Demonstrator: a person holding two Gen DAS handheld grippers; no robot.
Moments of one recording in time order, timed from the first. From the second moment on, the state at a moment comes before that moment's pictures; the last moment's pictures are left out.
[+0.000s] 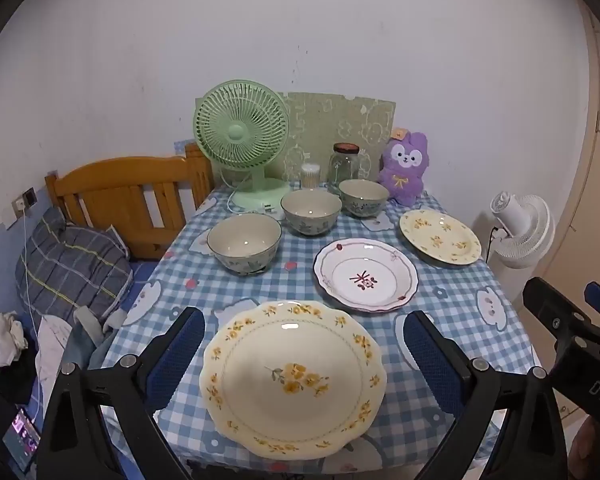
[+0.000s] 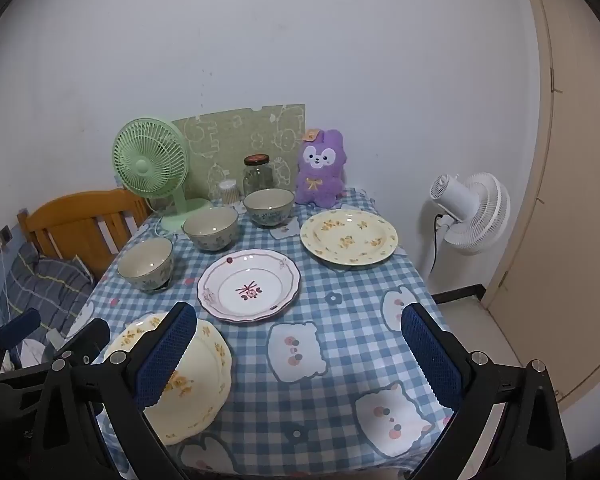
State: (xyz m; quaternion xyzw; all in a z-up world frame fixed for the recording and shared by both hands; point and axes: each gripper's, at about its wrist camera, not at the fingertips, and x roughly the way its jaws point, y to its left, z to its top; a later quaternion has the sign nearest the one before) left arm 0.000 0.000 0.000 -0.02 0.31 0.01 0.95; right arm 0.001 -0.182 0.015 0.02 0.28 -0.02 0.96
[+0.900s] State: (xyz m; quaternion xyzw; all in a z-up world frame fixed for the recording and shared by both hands) left arm -0.001 -0.001 0.007 -0.02 0.30 0.01 0.95; right arm 0.002 -0.178 0.007 0.02 0.29 -0.01 0.96
